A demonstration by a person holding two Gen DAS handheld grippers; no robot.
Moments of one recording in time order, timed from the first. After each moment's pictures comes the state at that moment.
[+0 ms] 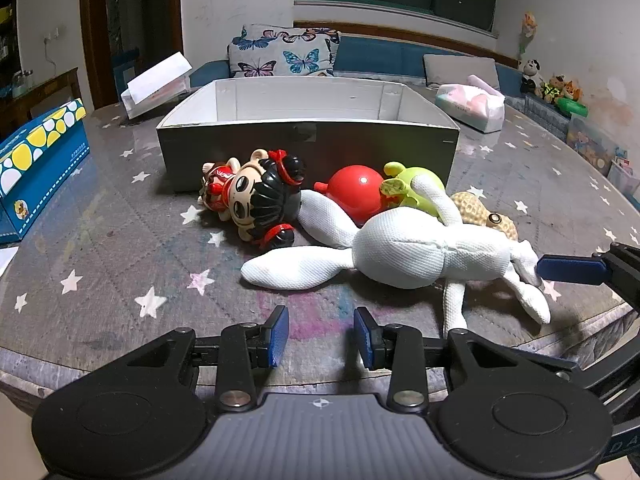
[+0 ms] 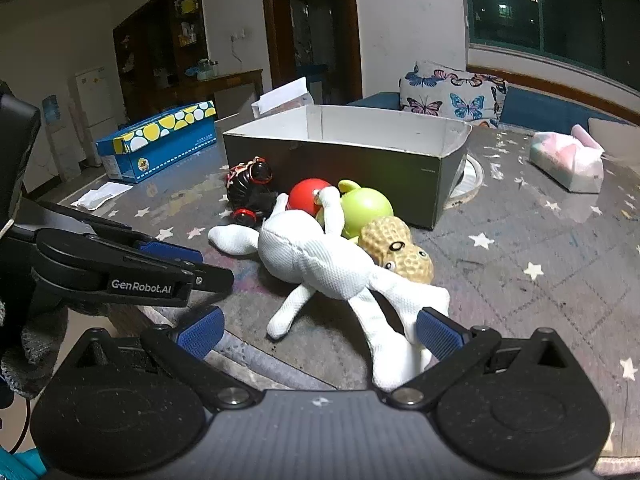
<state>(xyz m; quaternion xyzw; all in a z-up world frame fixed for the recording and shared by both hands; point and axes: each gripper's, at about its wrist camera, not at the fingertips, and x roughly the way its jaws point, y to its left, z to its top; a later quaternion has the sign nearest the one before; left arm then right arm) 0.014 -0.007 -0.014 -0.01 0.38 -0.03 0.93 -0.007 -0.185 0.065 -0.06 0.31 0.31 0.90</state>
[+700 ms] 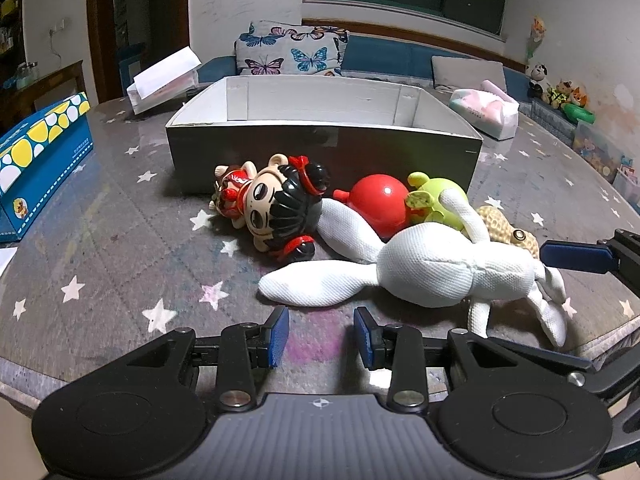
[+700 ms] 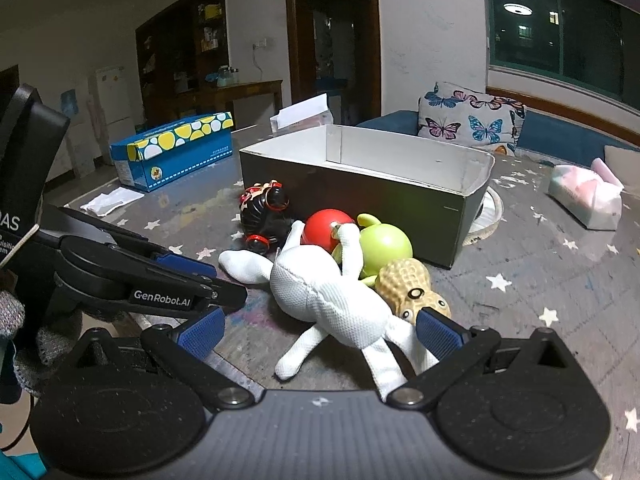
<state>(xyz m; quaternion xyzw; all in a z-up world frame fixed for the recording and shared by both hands) 0.030 0.007 -0.015 -0.02 0.38 -0.02 0.93 0.004 -0.171 0.073 -0.08 0.28 0.34 0.90</state>
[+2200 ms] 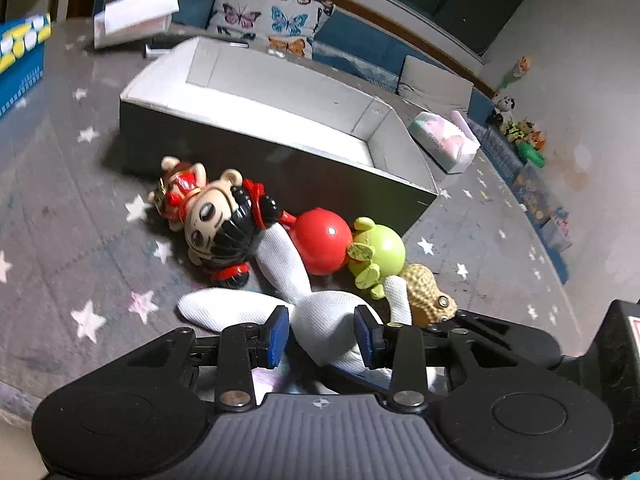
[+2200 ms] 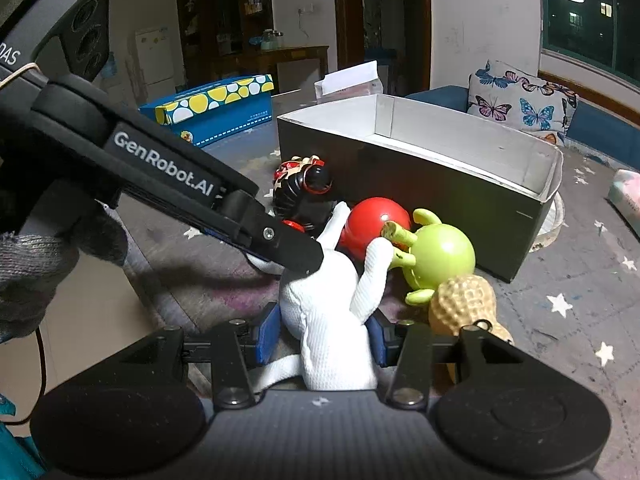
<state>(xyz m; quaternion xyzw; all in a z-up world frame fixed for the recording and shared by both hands) 0.066 0.031 0.014 -0.19 0.43 -0.12 0.87 0.032 -0.141 0.064 -0.11 0.32 0.40 0.85</state>
